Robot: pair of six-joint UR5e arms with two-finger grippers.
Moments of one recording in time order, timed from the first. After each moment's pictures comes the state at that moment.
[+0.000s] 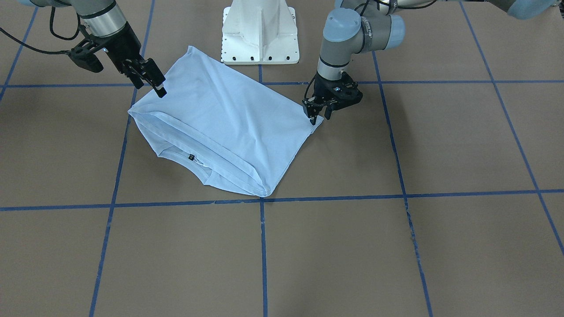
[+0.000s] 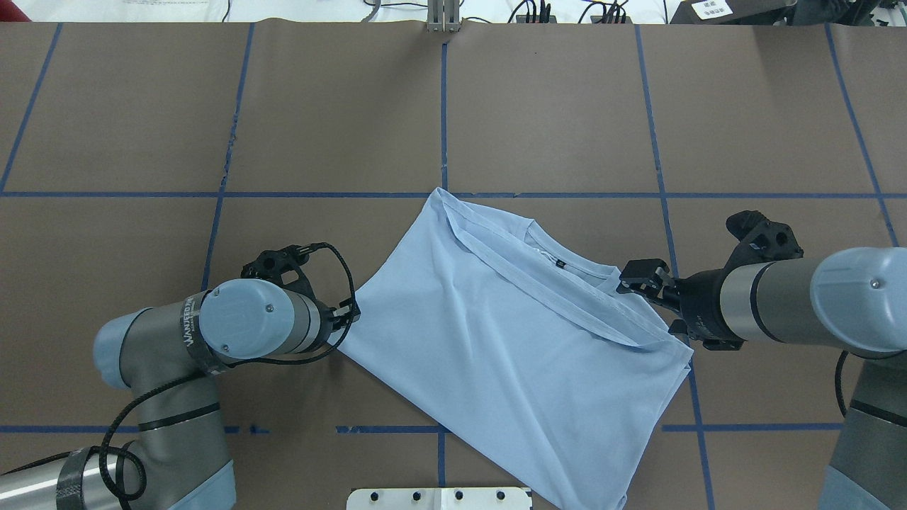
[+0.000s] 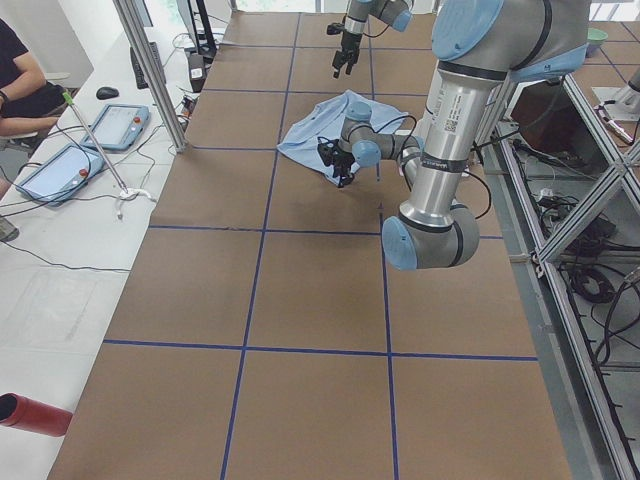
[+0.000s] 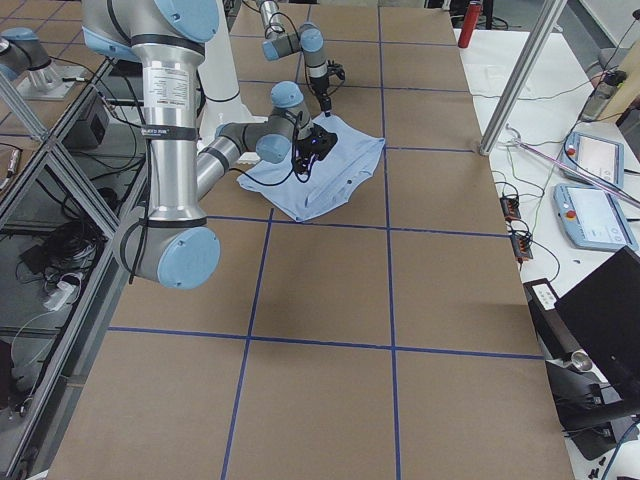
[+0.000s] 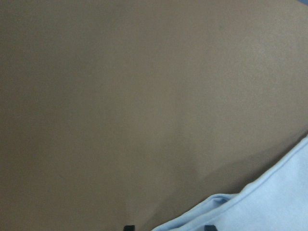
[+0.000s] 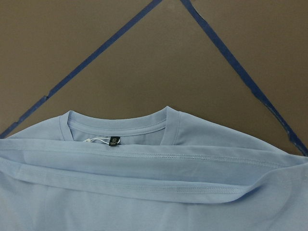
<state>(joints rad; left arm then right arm) -0.36 -1.97 -1.82 -1.77 -1.65 -1.74 0.50 -1.58 2.22 -1.23 1.75 1.89</state>
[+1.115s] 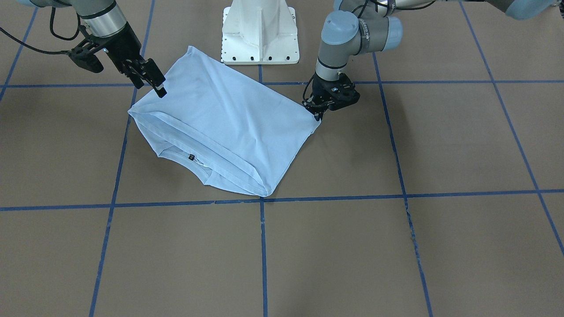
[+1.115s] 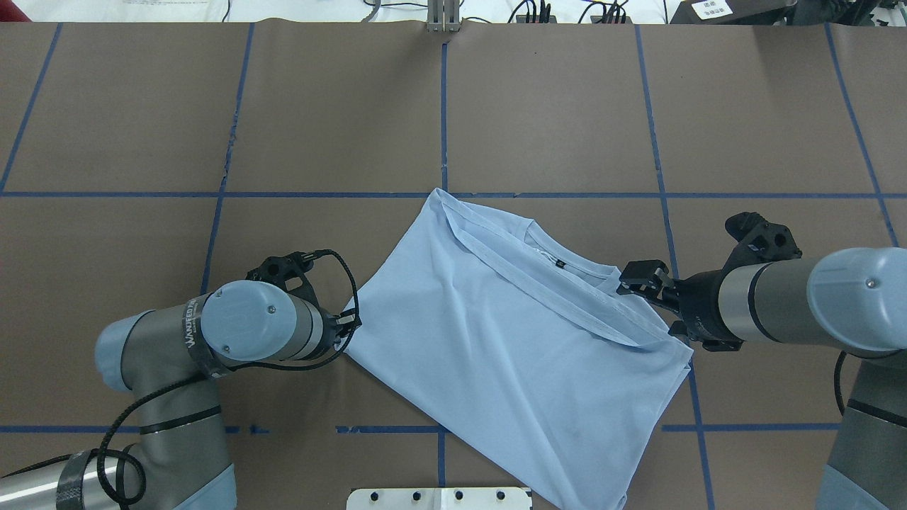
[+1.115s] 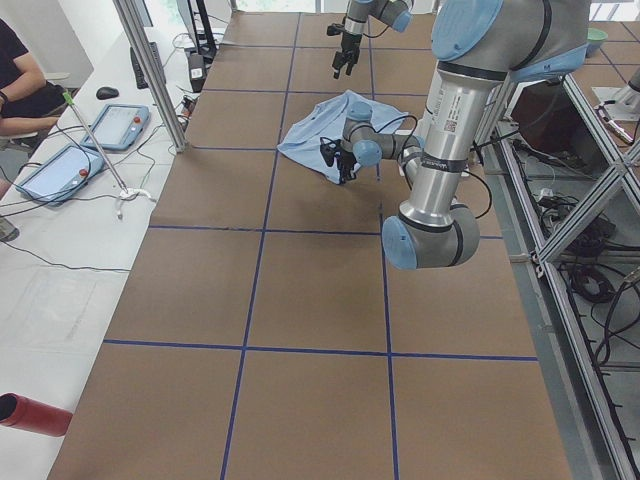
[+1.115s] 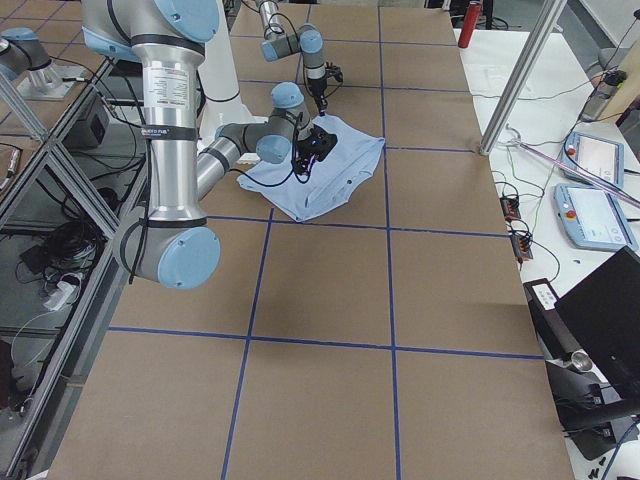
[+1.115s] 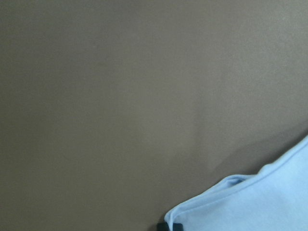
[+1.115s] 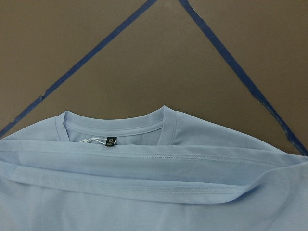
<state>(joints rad) -0.36 -1.97 -1.84 -1.77 -1.69 -1.73 0.50 -1.57 2.21 -1.23 1.76 1.89</state>
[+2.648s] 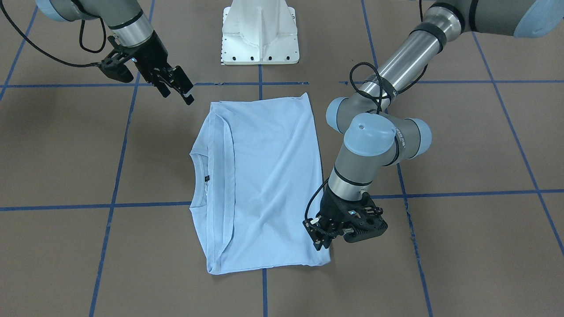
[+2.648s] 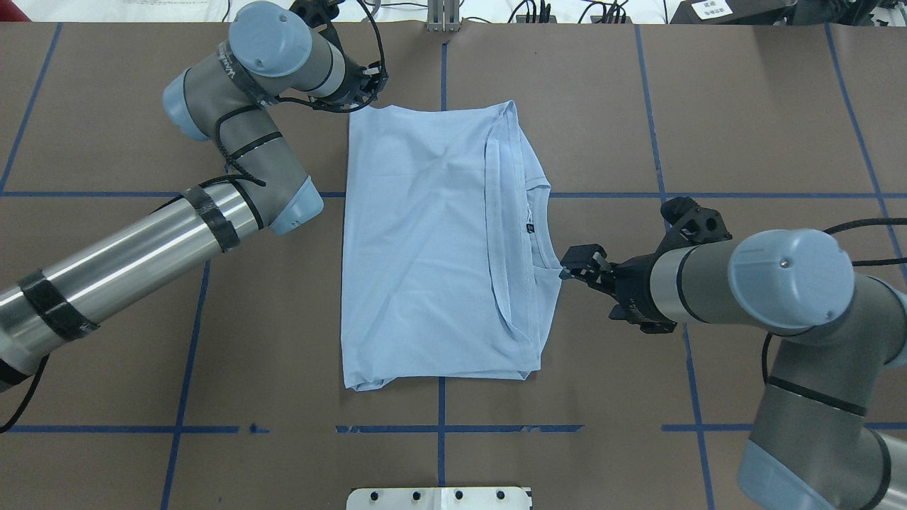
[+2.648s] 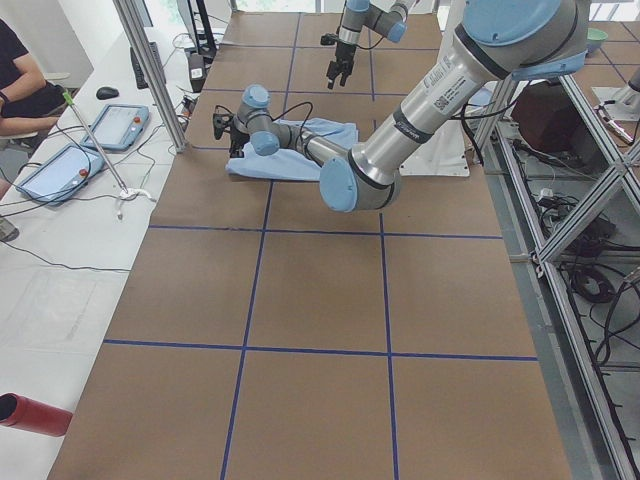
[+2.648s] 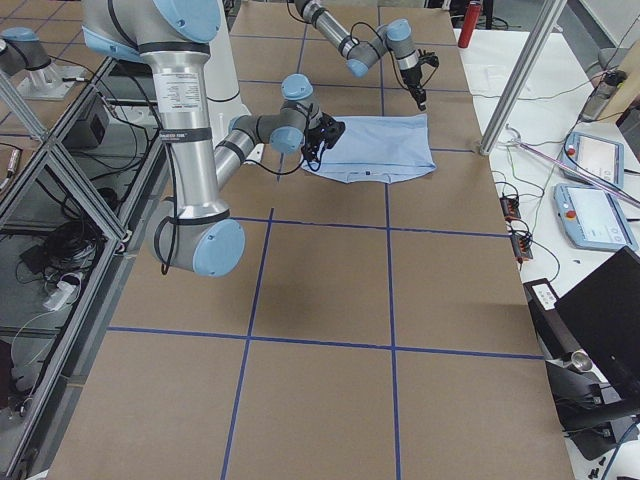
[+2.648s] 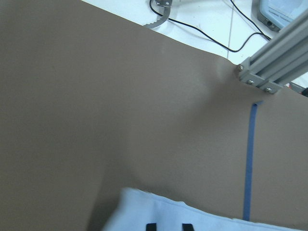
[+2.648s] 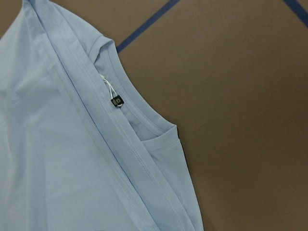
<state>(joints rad) -0.80 -2.42 -1.13 -2.25 -1.82 -1.41 0.48 -1.38 2.08 -1.23 1.75 1.89</state>
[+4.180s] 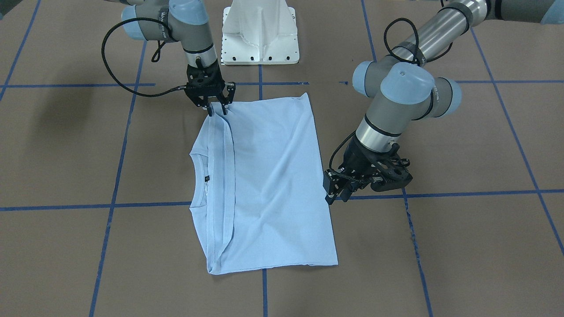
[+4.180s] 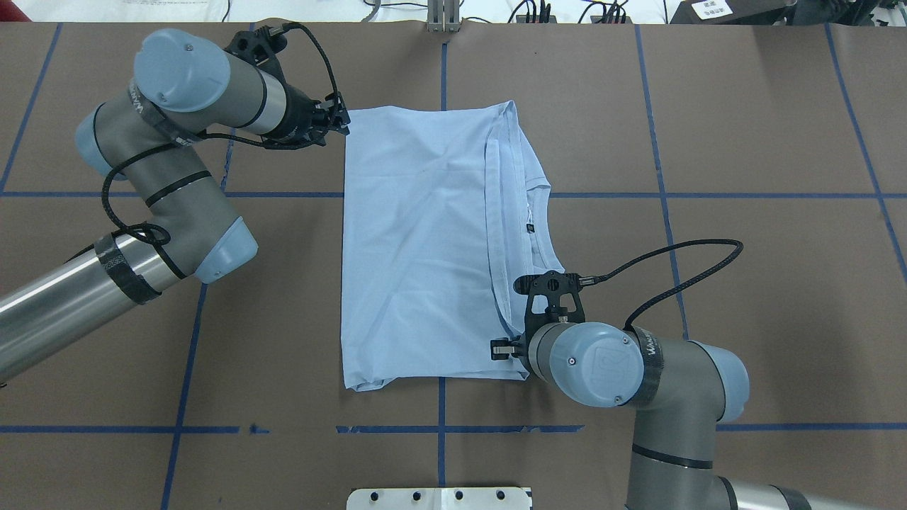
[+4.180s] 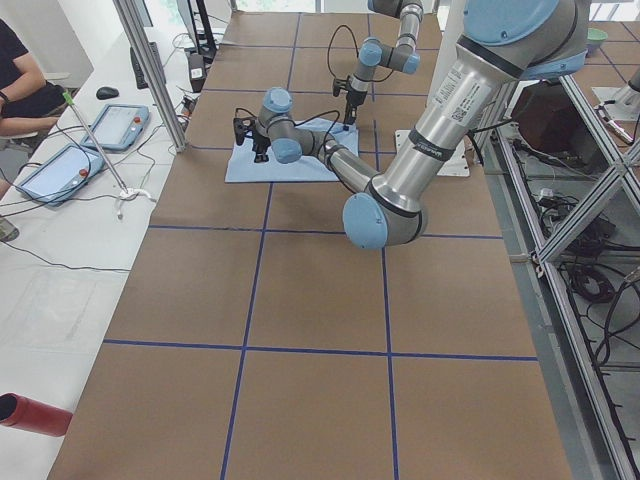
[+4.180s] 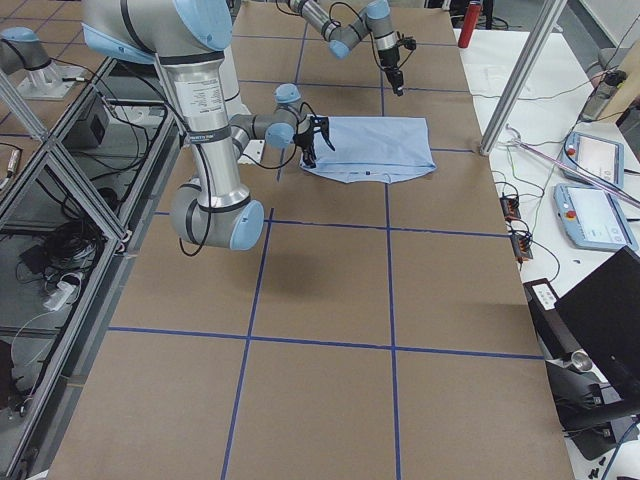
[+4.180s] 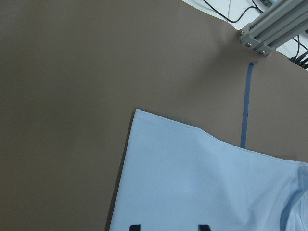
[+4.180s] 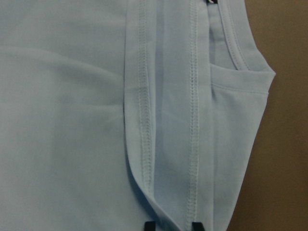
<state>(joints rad) -0.79 -2.20 -1.44 -2.18 -1.88 -1.46 0.27 -1.19 1.87 -1.37 1.52 1.33</state>
